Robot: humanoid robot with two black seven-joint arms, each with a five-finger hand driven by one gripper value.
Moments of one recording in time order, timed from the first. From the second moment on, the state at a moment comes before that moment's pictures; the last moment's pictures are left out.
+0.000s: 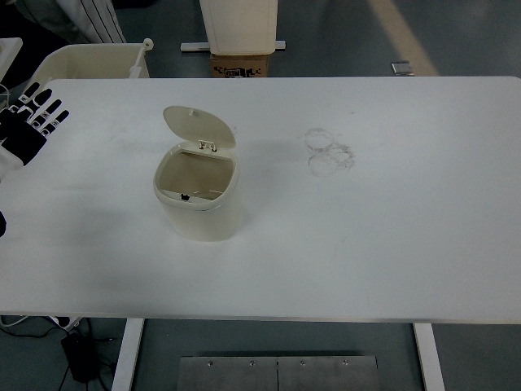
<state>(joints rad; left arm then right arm) -0.72 0.58 -0.70 -0.58 -0.35 -0.45 -0.06 -0.02 0.00 0.31 0.21 -0.22 0.04 0.49</state>
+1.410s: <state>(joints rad) -0.73 0.56 -0.70 -0.57 -0.35 -0.45 -0.06 -0.02 0.00 0.31 0.21 -0.22 0.04 0.49</state>
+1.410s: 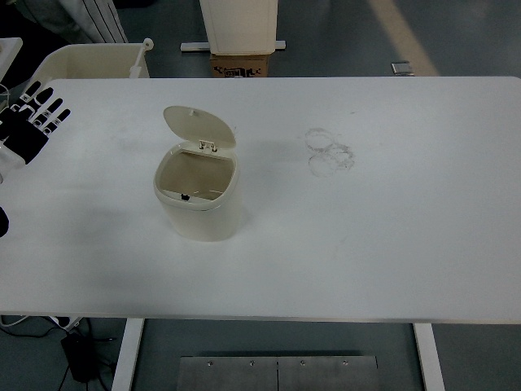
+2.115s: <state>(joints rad) -0.74 0.57 -0.70 -0.57 -0.35 -0.44 -0.06 -0.02 0.00 0.31 0.21 -0.22 0.04 0.49</state>
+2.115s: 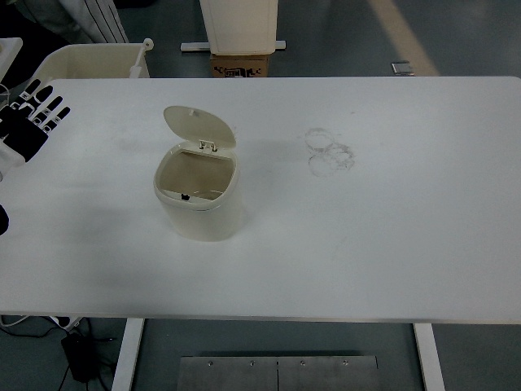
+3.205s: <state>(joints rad) -1.12 0.75 -0.46 -1.12 -0.14 -0.23 0.10 -0.02 0.00 0.31 0.21 -0.22 0.04 0.49</state>
